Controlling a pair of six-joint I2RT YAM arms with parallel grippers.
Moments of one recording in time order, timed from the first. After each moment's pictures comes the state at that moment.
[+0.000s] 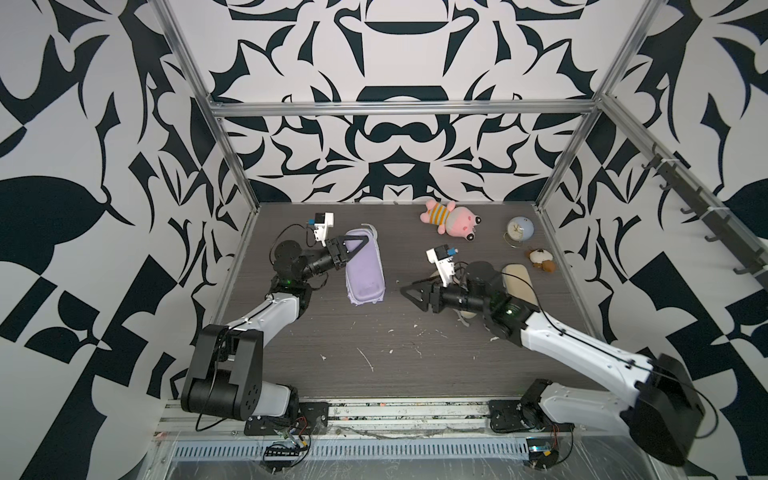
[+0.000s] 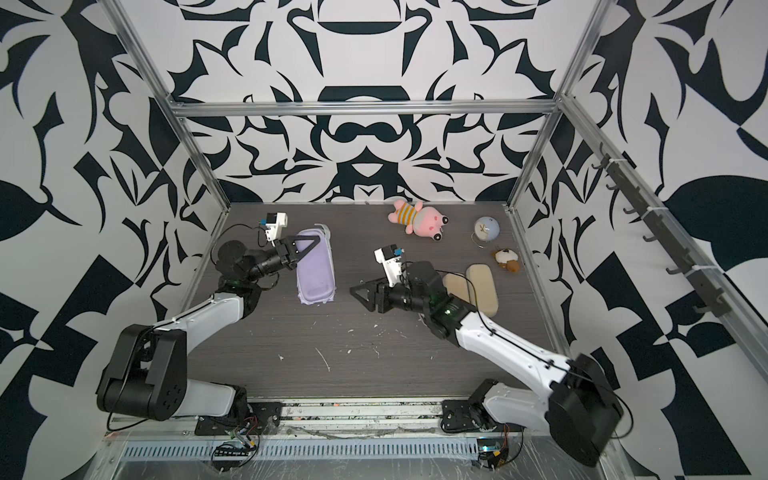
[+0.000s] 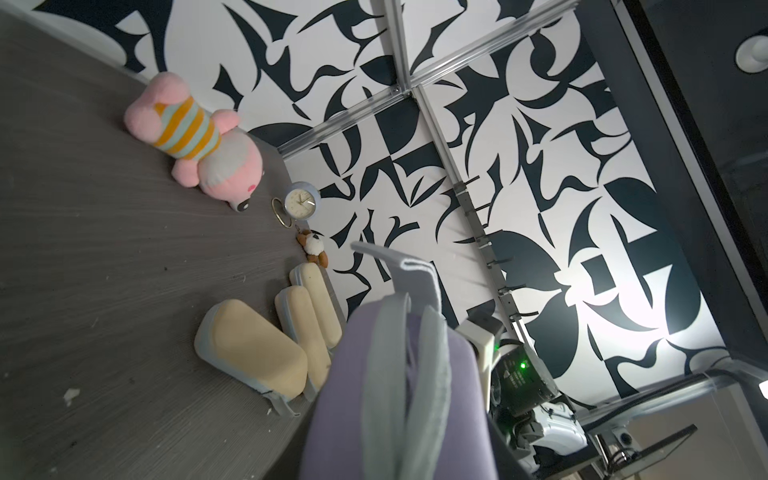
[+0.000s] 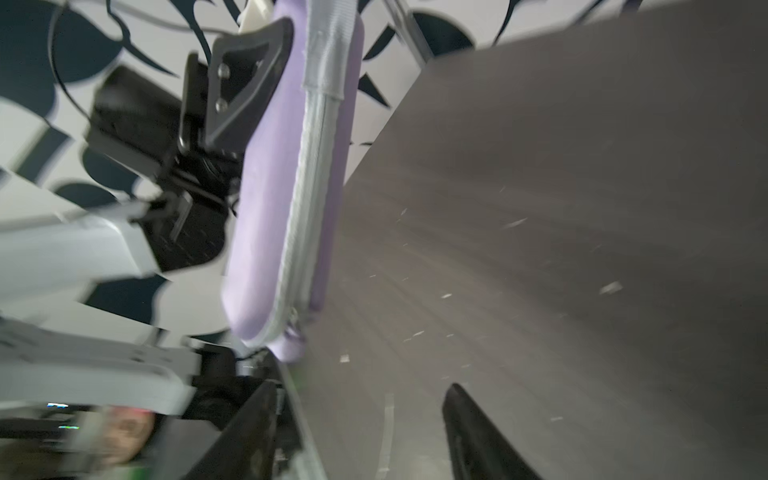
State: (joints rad) left arm -0.20 1.42 0.72 0.92 1.01 -1.26; right arm 0.72 1.08 0.67 0.11 -0.35 0.46
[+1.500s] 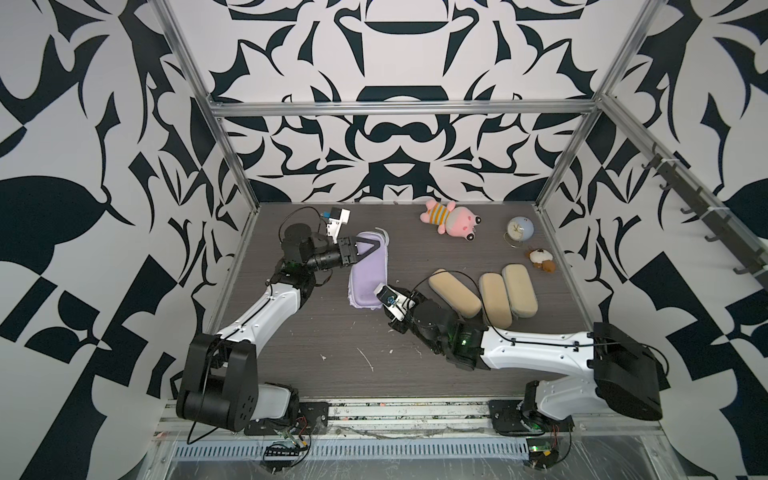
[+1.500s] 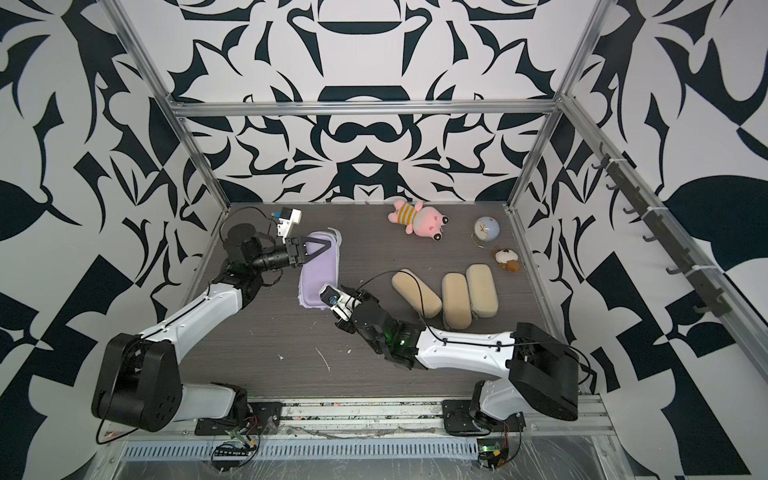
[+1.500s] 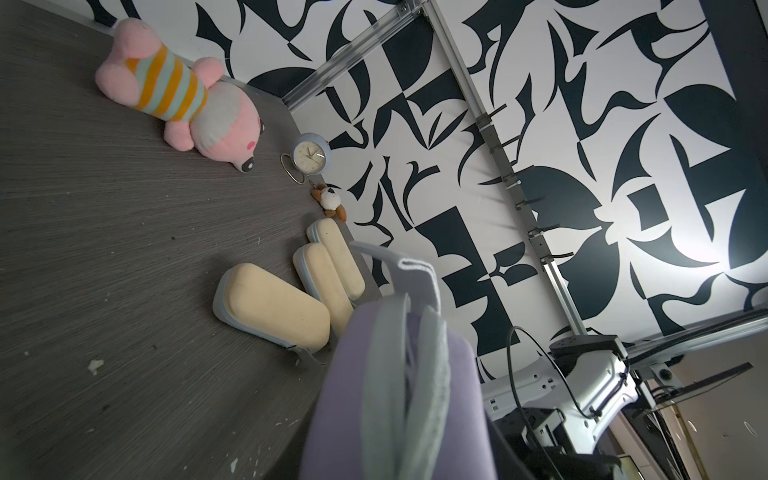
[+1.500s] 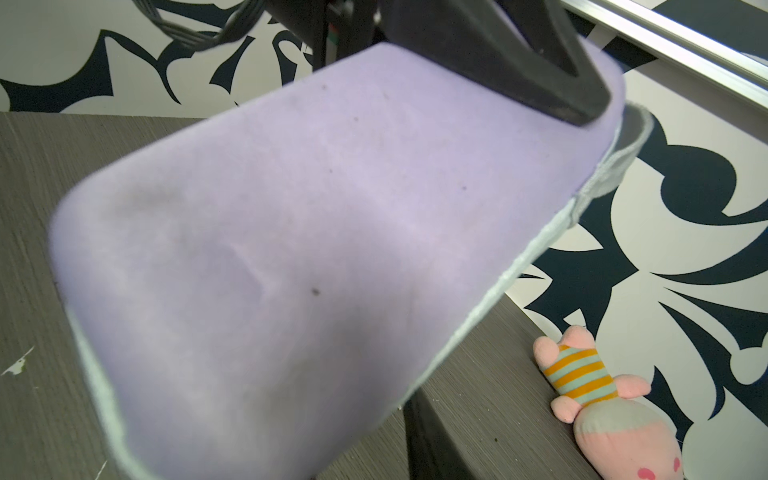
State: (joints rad) left arm -0.25 1.37 0.84 0.46 1.04 -0.94; right arm 1.16 1.42 0.77 0.37 0.45 -0.29
